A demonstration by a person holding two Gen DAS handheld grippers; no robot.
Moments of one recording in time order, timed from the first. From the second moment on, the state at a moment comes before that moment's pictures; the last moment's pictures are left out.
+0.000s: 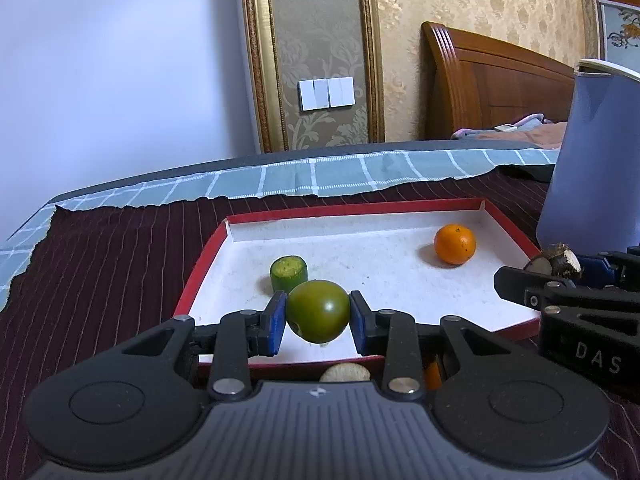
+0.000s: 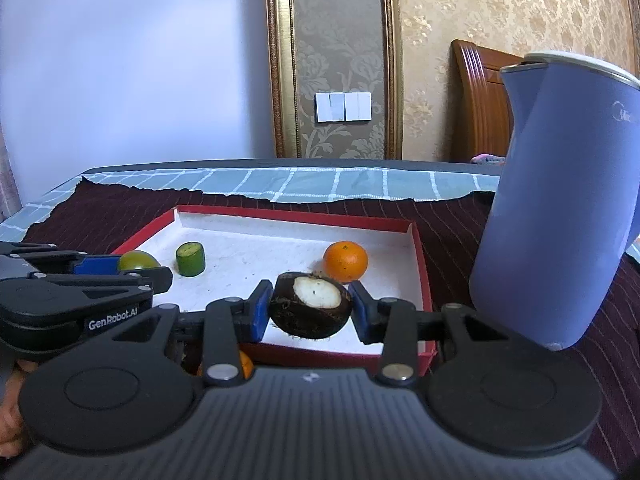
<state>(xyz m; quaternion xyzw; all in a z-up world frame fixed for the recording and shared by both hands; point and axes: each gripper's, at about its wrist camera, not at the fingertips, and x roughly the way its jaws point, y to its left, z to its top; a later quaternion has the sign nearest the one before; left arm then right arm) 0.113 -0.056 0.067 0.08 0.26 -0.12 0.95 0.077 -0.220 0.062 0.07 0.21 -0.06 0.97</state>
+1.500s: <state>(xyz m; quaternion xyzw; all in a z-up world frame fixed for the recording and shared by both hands) 0.186 -0.086 0.062 0.11 0.28 -0.06 0.95 0.142 -0.244 0.065 0.07 0.24 -0.07 0.97</state>
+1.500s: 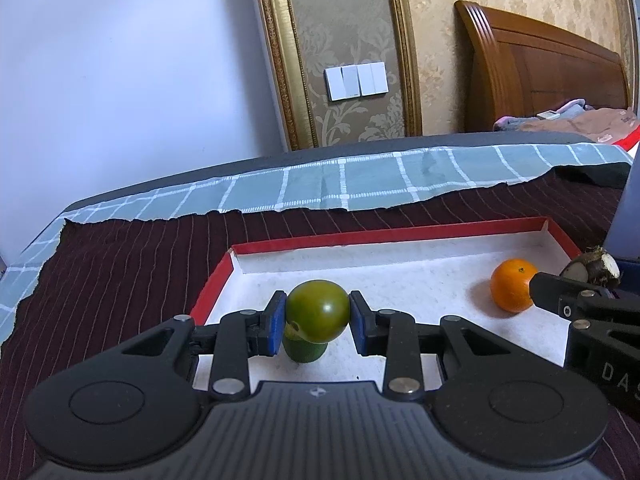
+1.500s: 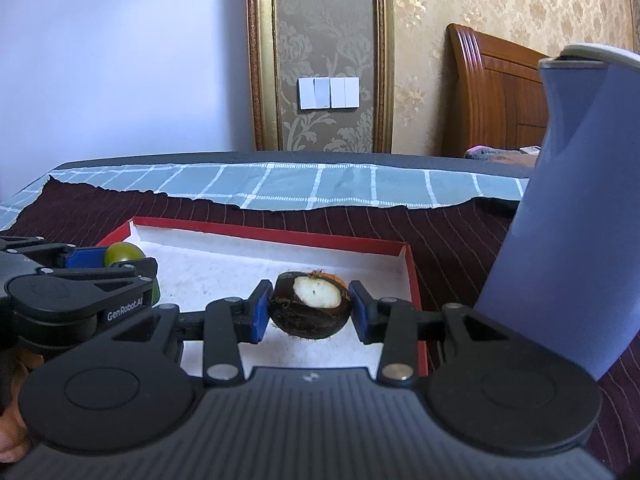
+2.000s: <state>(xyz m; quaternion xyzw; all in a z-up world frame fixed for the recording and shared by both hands) 0.203 -0.091 0.058 0.11 0.28 -0.06 0.95 0.159 -0.248 0.060 0.07 0.25 -0.08 0.96</state>
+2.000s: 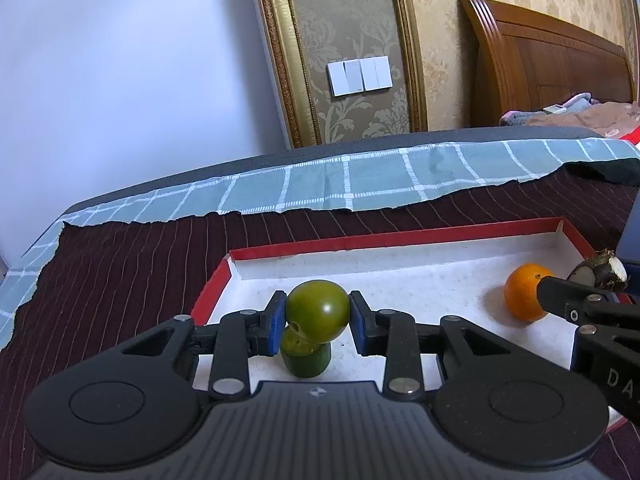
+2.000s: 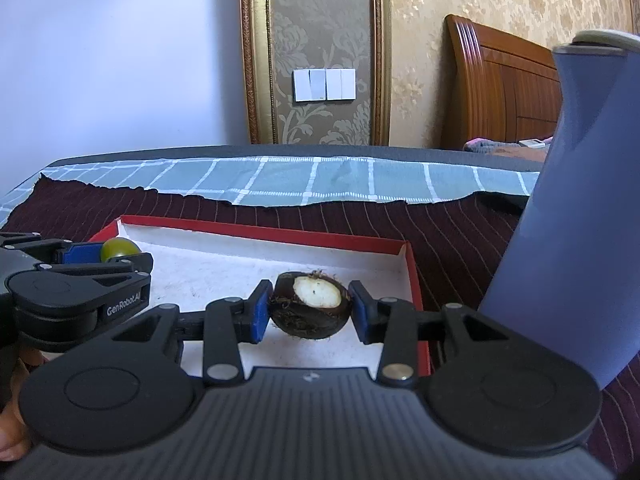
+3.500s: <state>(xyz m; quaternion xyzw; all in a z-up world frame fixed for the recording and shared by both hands) 0.235 -0.101 0.052 0.11 0.31 -0.05 0.94 0.203 -0.255 0.056 0.07 0.27 -0.10 0.95</state>
